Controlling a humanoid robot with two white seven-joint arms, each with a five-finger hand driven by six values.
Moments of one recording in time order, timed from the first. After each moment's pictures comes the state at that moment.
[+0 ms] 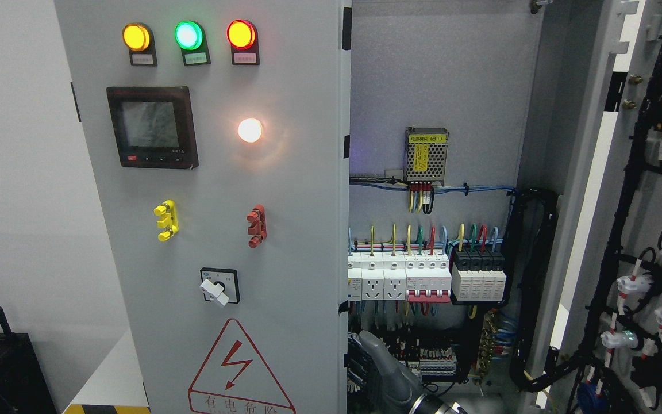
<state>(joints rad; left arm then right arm) 0.09 -0.04 0.00 -0.08 0.00 -0.09 -0.18 -0.56 -0.06 0.36 -1.30 -0.47 0.08 0.50</state>
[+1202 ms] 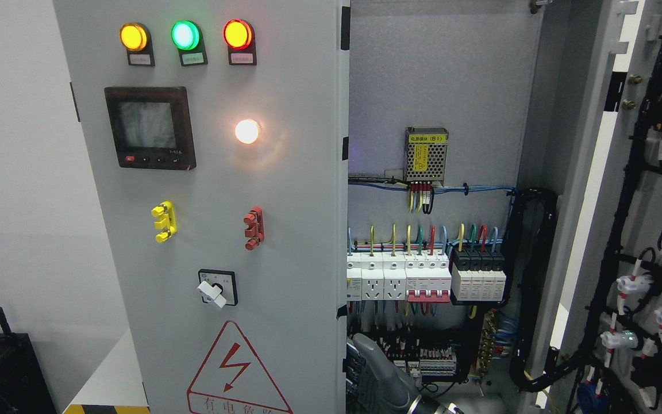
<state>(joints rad) 0.09 -0.04 0.00 -0.08 0.00 -0.09 -0.18 -0.55 -0.07 0.37 -1.34 -0.51 0.09 0.56</state>
